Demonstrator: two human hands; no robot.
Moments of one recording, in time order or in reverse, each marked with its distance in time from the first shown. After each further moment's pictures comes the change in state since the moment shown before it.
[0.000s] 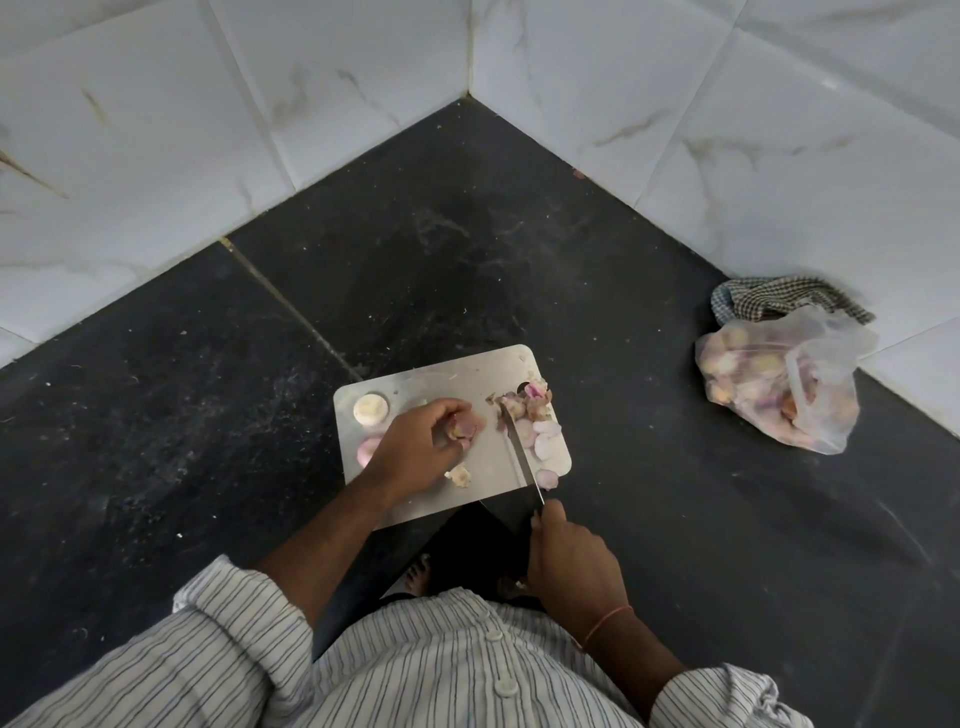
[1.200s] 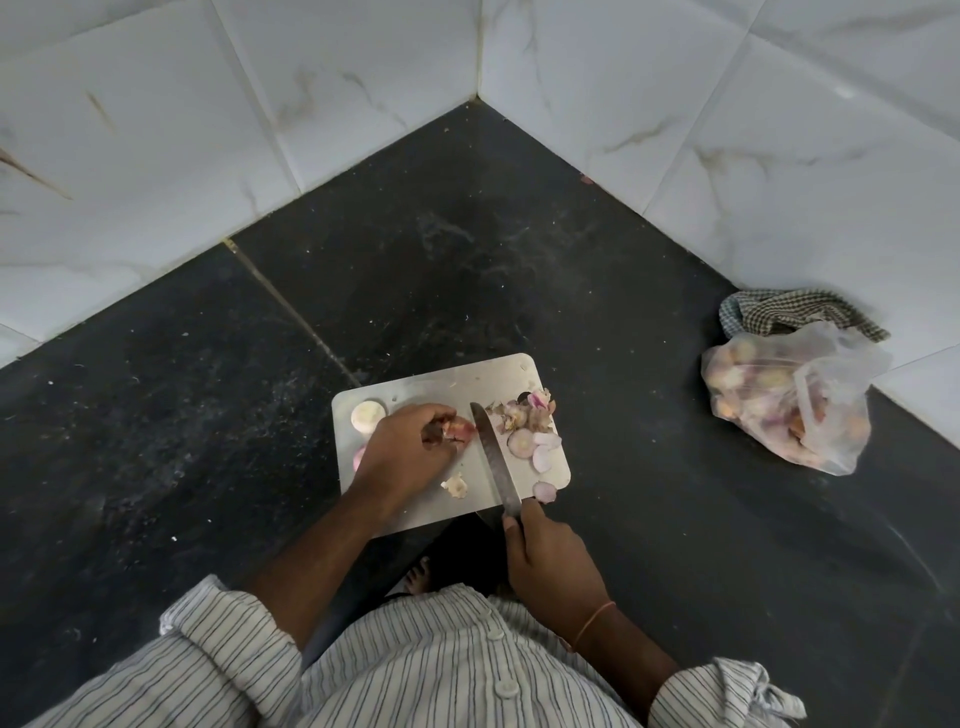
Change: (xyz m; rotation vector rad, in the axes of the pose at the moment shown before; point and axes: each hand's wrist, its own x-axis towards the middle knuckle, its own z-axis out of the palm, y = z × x) left_hand 0.001 -0.002 0.000 0.081 0.190 -0.080; right_hand 0.018 -0.009 -0.002 0.227 -0.042 -0.163
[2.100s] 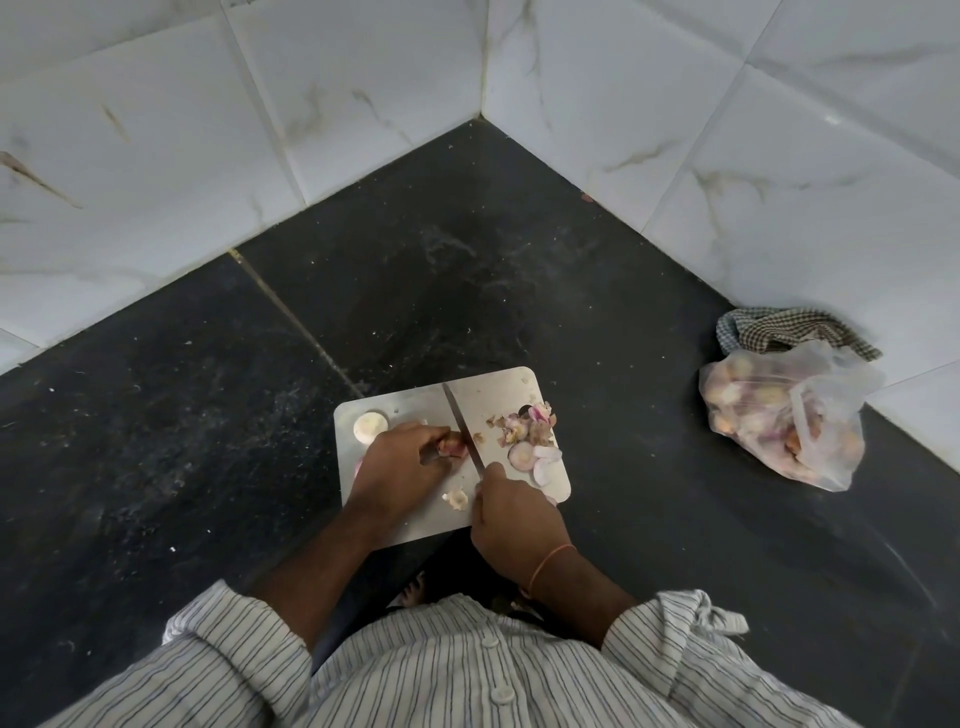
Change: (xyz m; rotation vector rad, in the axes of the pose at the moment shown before) left_hand -0.005 -0.001 -0.009 0.069 -0.025 0.052; right_hand 0.048 -0.058 -0.017 -0.244 -0.074 -0.032
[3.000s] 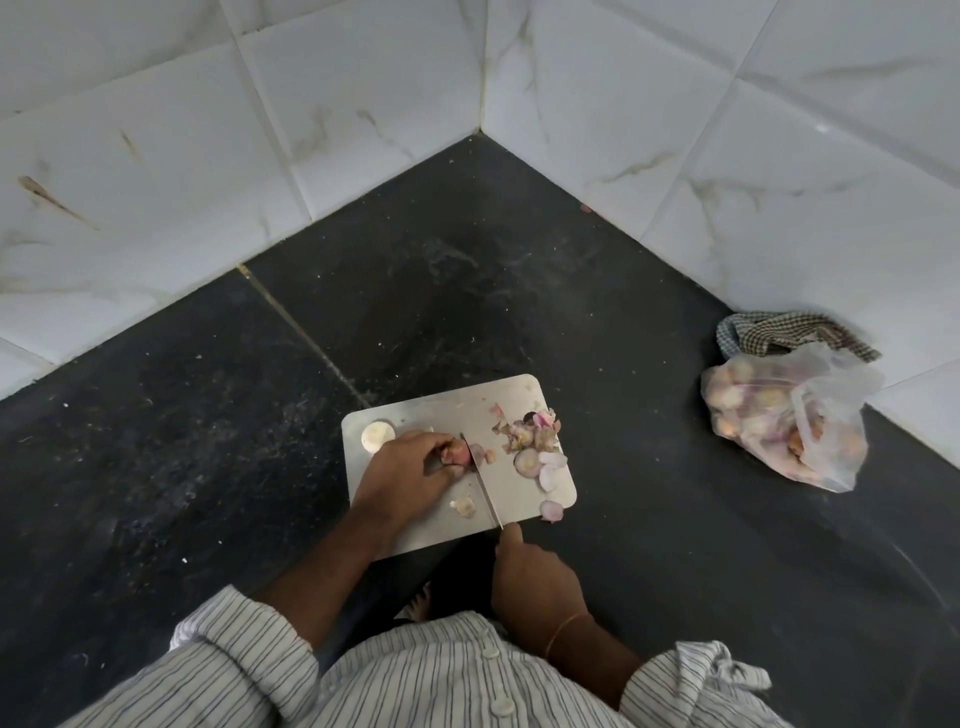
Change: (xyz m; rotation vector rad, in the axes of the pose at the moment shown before) left_hand 0.001 -0.006 -0.004 0.091 -0.016 0.034; right_hand -0.040 0.019 0.038 0.014 -0.136 0.104
